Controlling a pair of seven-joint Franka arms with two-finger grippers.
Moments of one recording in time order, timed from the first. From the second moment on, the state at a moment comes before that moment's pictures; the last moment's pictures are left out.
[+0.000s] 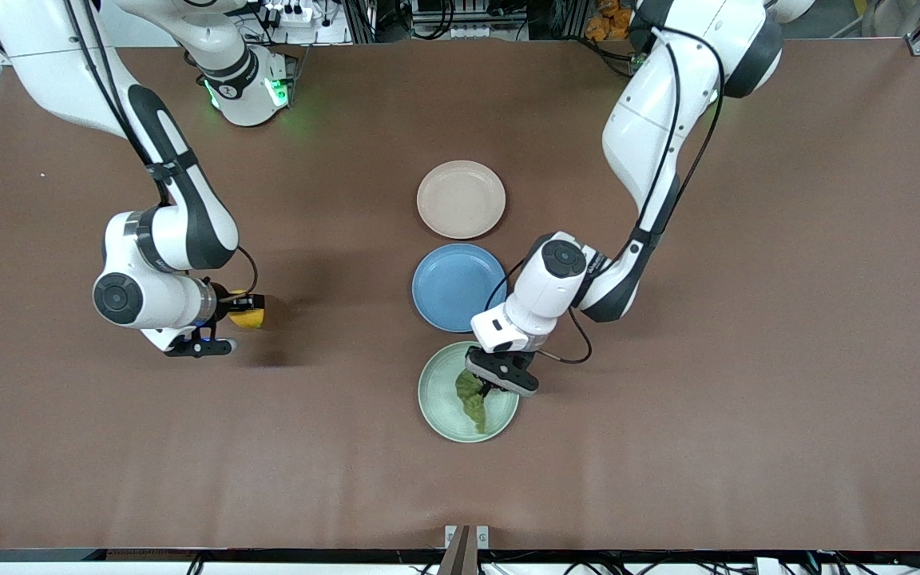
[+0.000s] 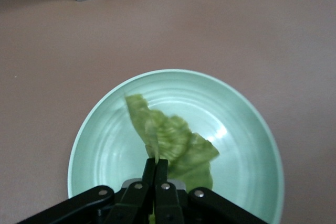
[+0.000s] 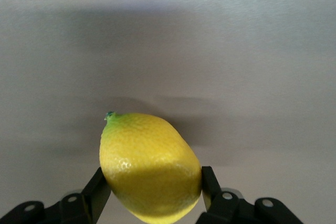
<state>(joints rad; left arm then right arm) -0.58 0.94 -0.06 -1.35 0.00 2.82 -0.21 0.05 0.48 0.07 -1.91 0.04 2.12 0.06</state>
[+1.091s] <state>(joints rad) -0.20 0.67 -0.04 -1.42 0.01 2.20 -0.05 -0.03 0.37 0.05 -1.45 0.02 1.67 0.05</state>
